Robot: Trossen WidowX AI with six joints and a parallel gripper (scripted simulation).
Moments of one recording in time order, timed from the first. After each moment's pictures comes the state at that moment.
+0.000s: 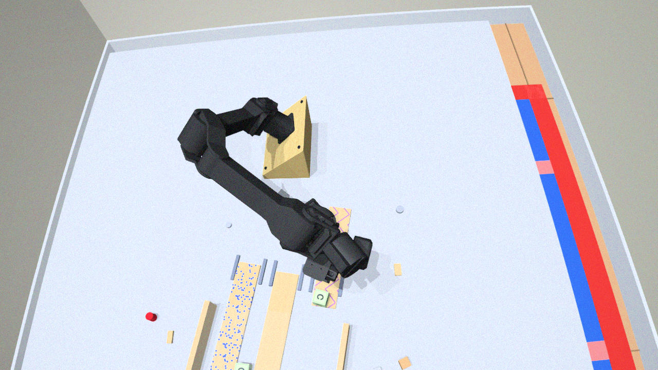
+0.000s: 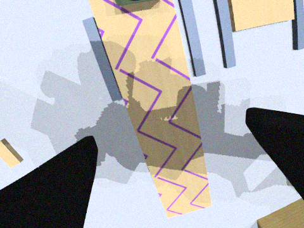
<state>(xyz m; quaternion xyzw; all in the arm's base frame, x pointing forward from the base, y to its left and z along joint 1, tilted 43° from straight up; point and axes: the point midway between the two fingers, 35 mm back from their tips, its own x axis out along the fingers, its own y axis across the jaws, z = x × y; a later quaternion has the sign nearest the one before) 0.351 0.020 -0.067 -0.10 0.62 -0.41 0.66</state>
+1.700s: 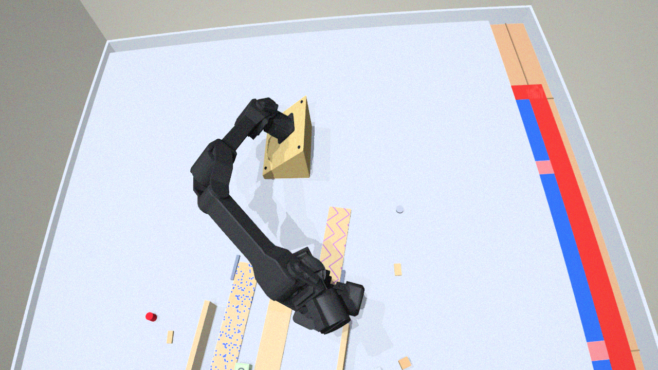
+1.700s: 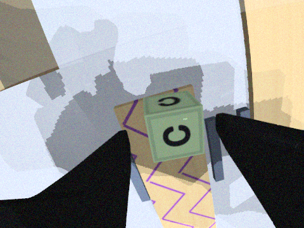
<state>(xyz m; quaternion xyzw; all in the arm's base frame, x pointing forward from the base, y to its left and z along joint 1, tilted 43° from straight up) 0.433 -0.027 -0.067 -0.10 0.62 -0.41 0.66</state>
